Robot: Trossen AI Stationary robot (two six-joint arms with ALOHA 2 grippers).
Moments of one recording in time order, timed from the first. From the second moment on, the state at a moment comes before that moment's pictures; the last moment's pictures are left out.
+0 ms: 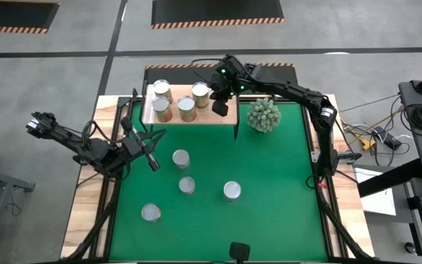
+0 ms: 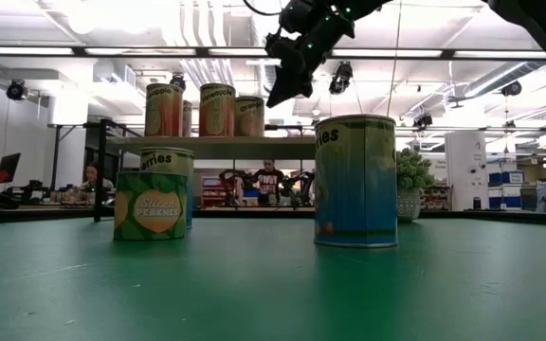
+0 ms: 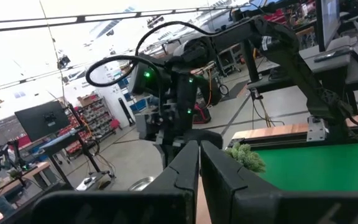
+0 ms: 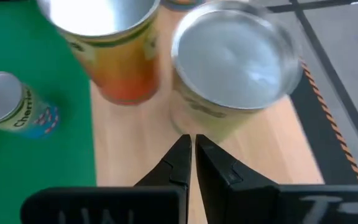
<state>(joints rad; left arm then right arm) -0.46 0.83 0.69 0.36 -1.02 0.56 -0.50 1.98 2.02 -0.84 -0.18 -0.26</state>
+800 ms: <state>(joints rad) -0.46 0.84 0.69 0.36 -1.02 0.56 -0.50 2.02 1.96 -0.65 -0.19 -0.27</state>
